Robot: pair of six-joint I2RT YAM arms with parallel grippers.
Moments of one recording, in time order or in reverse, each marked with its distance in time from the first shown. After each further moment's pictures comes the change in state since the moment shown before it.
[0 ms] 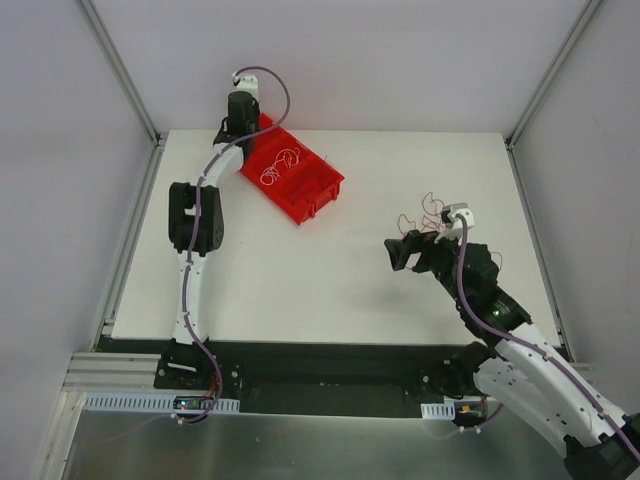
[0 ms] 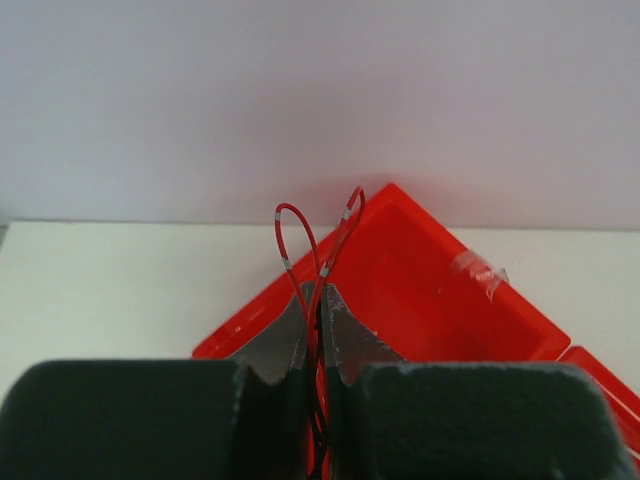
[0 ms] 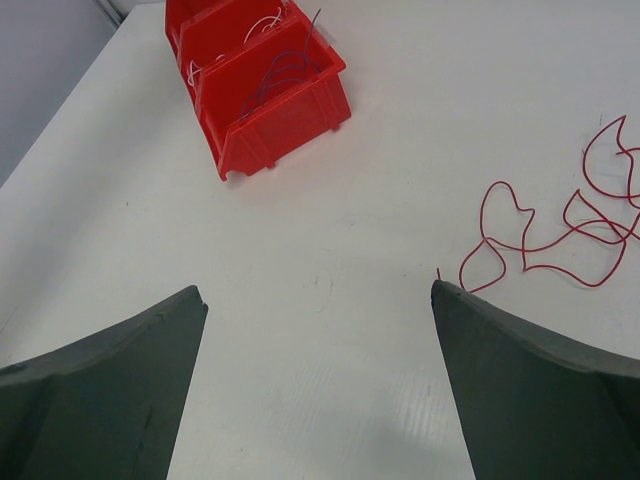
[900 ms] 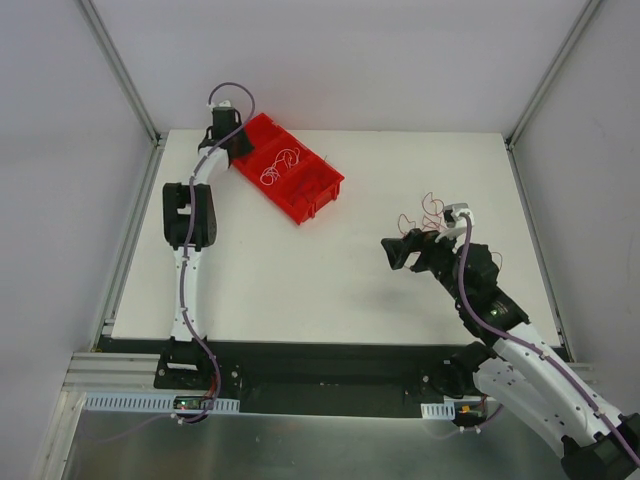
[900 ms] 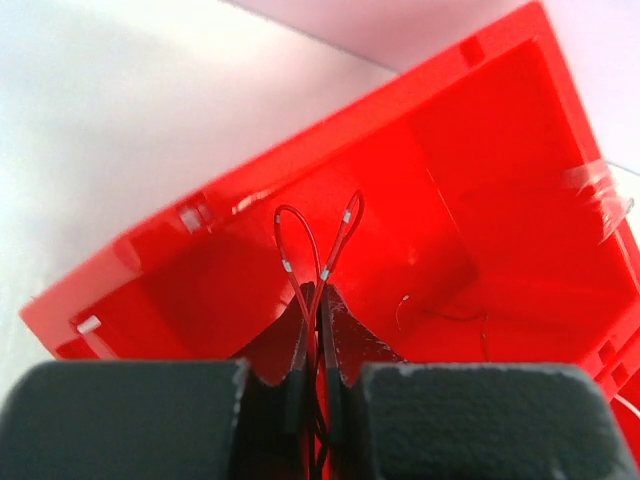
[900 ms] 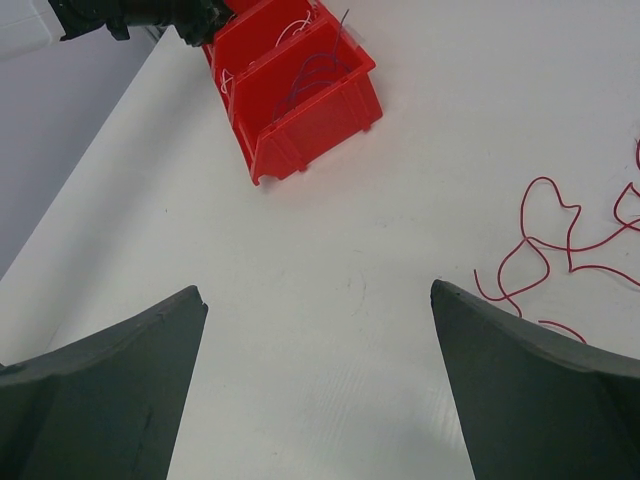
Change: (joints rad) left arm 0.097 0.125 0.077 -0.297 0.278 -0.489; right arm -0.036 0.018 -0.027 0.056 -0.081 0.080
